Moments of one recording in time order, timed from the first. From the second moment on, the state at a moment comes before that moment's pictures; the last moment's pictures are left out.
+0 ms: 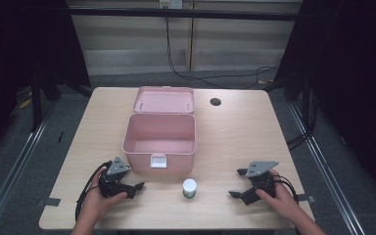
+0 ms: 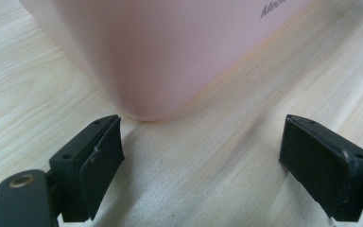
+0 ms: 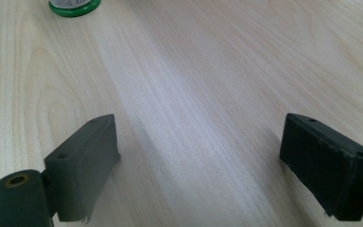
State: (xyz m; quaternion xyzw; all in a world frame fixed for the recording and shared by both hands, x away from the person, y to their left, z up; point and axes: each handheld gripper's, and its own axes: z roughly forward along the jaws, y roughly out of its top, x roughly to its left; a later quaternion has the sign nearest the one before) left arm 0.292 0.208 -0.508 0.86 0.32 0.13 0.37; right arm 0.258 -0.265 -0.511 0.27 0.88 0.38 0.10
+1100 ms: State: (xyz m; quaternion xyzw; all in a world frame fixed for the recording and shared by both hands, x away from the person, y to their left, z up) left arm 0.271 0.062 -0.434 0.98 0.16 -0.04 0.15; right arm 0.258 -0.266 -0.511 0.27 0.88 0.38 0.10
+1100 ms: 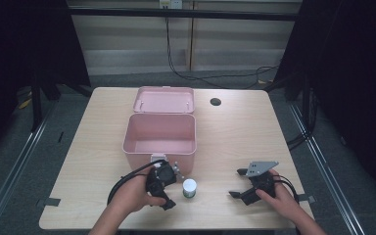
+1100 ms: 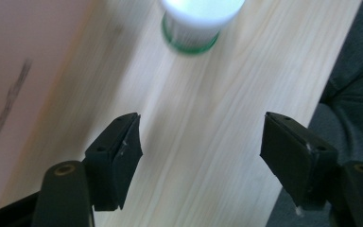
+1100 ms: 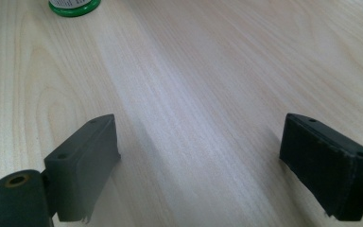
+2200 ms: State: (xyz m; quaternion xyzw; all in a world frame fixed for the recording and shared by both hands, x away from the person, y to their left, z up) left arm 0.293 -0.007 -0.415 0.98 0.17 -0.07 0.08; right arm 0.258 -0.266 -0.511 0.27 0.88 0.38 0.10
